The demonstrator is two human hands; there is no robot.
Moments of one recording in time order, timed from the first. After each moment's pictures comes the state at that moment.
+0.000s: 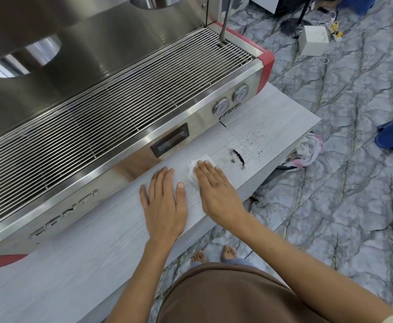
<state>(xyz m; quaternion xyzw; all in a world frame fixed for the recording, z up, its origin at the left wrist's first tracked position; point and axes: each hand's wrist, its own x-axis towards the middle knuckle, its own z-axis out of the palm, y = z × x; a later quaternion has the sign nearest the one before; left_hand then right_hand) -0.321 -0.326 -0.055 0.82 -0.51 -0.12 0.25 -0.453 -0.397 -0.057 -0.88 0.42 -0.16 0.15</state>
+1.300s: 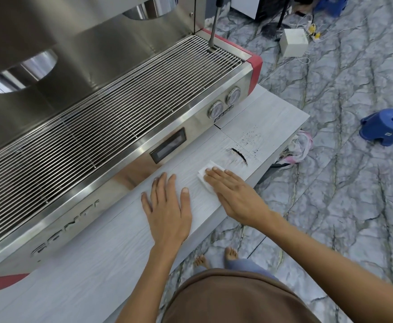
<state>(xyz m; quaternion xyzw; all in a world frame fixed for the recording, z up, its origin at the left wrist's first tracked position) -0.319 -0.324 -0.055 0.81 -0.53 -0.11 0.21 -0.501 -0.409 -0.059 -0.91 0.35 -0.15 0.15</state>
